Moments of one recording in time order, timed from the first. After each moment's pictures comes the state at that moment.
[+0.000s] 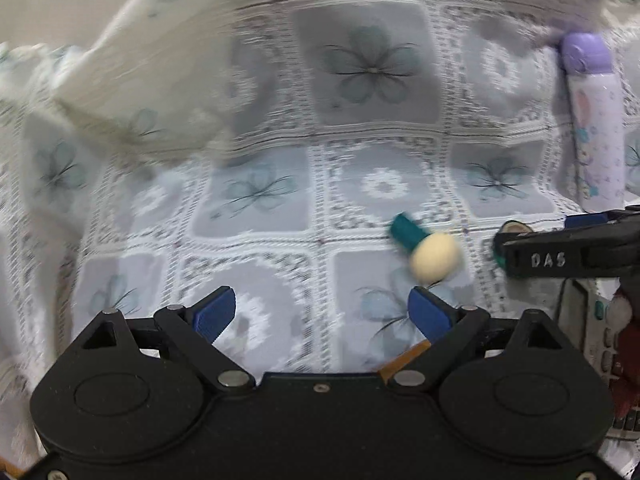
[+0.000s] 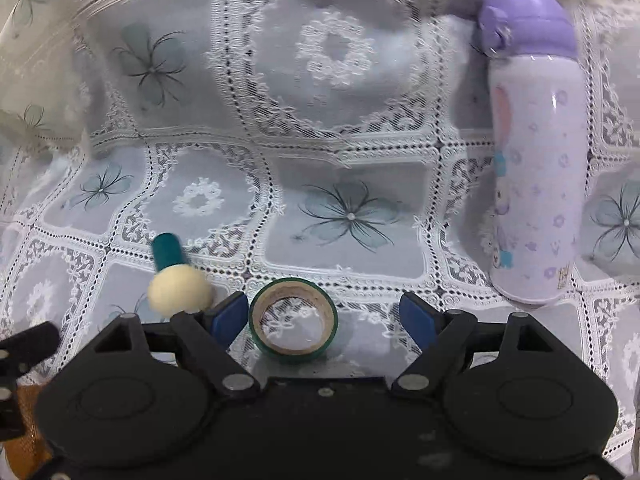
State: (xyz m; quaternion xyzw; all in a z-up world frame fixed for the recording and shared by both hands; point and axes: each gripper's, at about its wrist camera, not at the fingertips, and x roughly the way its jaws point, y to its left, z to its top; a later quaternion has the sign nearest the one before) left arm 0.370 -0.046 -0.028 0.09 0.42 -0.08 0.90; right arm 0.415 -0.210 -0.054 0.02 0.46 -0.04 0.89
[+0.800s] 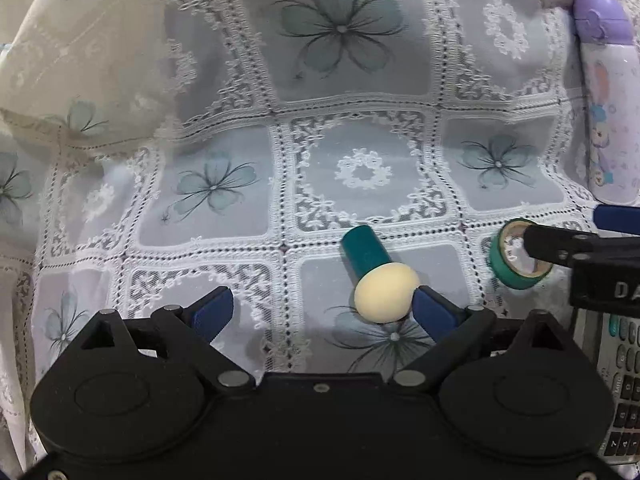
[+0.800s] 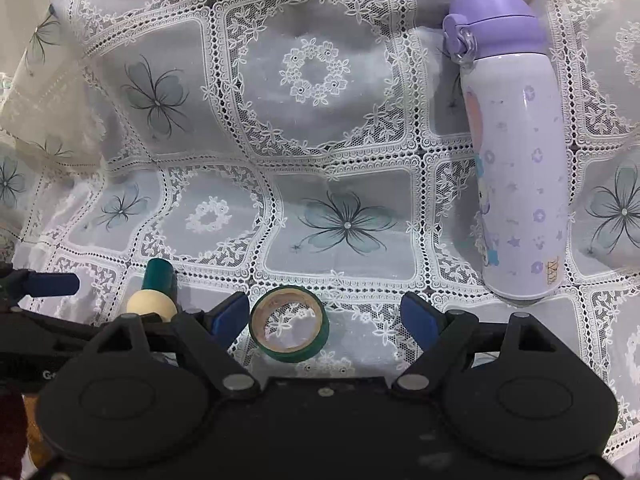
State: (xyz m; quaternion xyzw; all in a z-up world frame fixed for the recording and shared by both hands) left arm 0.408 -0.062 -0.049 0.10 0.47 -0.09 0.87; right arm 0.398 -0.234 -0.035 0.06 0.44 -0.01 0.90
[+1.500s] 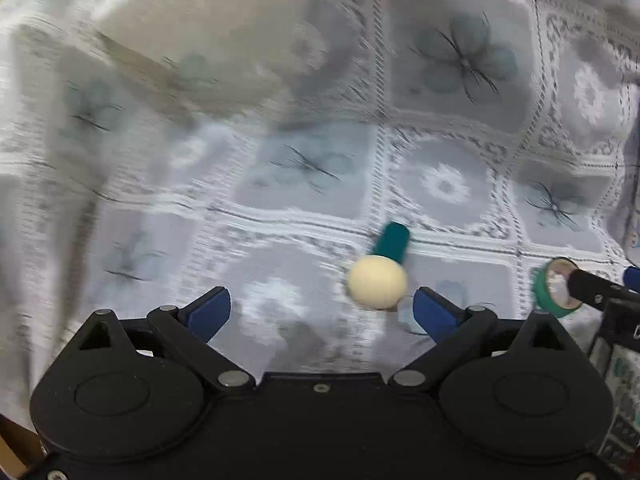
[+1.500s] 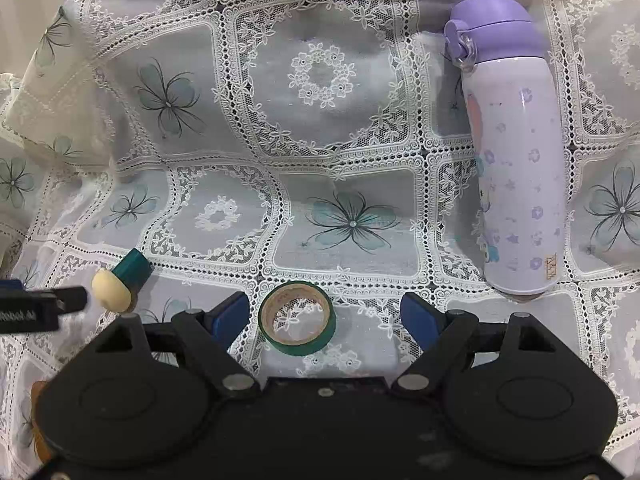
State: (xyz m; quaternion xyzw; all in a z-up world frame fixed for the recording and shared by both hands) left arm 0.403 -0.025 -0.032 0.02 0.49 0.00 0.87; right arm 0.391 -0.229 -0.035 0.06 0.44 -0.01 0.90
